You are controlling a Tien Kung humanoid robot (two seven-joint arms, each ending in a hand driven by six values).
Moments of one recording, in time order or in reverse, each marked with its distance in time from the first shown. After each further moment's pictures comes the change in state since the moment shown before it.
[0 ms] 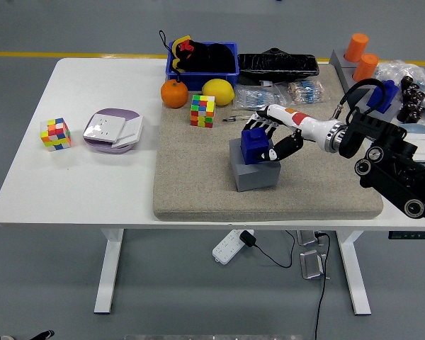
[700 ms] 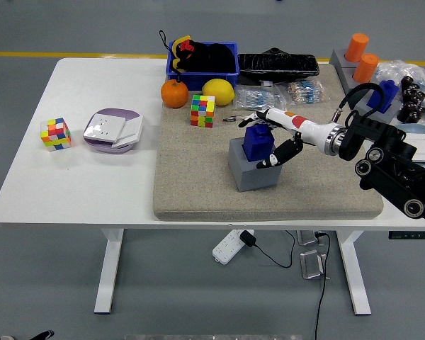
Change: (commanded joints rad) left arm -0.001 0.001 -0.003 0.000 0.002 0.001 0.000; right arm -0.008 0.004 0.009 -0.019 0.034 0.010 0.009
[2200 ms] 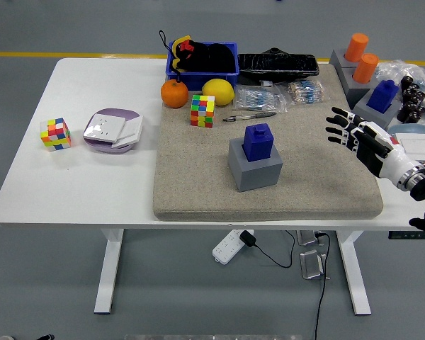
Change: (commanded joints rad) left arm 0.013 -0.004 0.007 -0.001 0.002 0.001 0.001; right arm -0.404 -0.102 0.448 0.032 0.636 0.051 -0.046
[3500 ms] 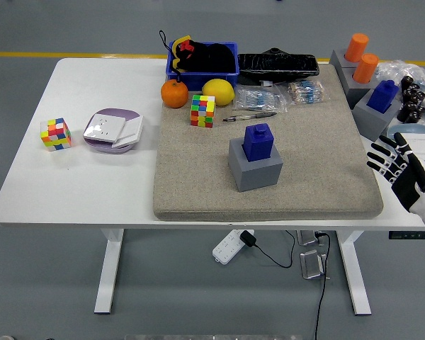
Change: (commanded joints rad) left arm 0.007 -0.011 -0.013 0.005 -0.001 0.001 -0.002; right arm -0.277 0.128 0.406 0.134 0.011 -0.049 -0.084
